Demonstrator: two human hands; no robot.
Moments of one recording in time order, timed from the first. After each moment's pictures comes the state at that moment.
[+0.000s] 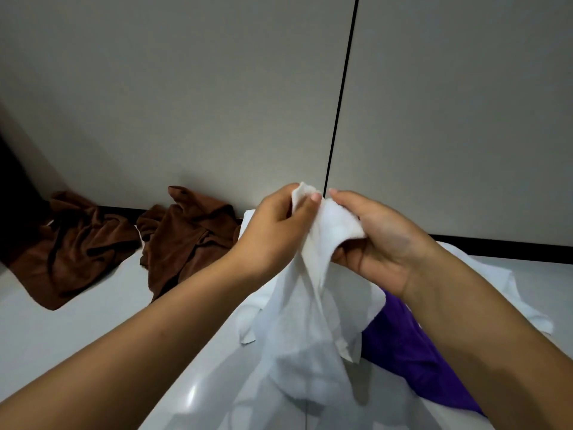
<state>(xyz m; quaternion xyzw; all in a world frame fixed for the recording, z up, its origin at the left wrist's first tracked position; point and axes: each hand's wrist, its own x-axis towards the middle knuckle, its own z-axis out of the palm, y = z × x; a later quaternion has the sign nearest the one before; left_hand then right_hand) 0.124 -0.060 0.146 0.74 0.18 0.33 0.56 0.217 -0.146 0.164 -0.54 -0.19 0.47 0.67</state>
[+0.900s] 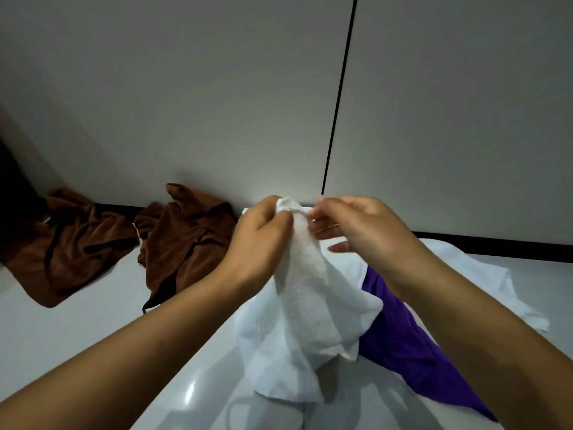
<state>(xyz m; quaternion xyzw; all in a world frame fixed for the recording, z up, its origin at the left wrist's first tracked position) 0.118 -0.051 0.125 0.71 0.25 0.36 0.55 0.204 -0.152 0.169 -0.73 -0.36 0.26 0.51</state>
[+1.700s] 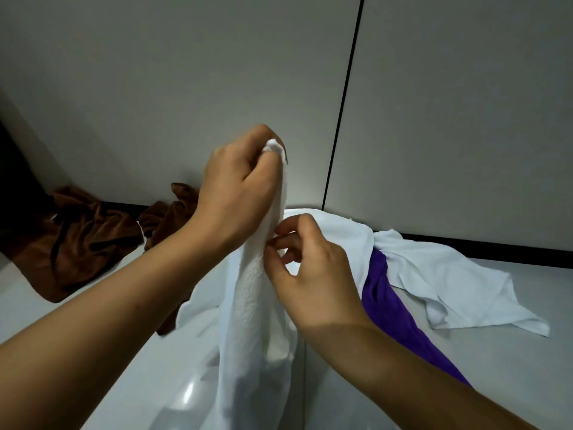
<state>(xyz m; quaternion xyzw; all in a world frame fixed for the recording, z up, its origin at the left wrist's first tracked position) 0.103 -0.034 0.180 0.79 0.20 0.49 0.31 0.148 -0.144 0.130 -0.72 -0.49 0.09 0.49</state>
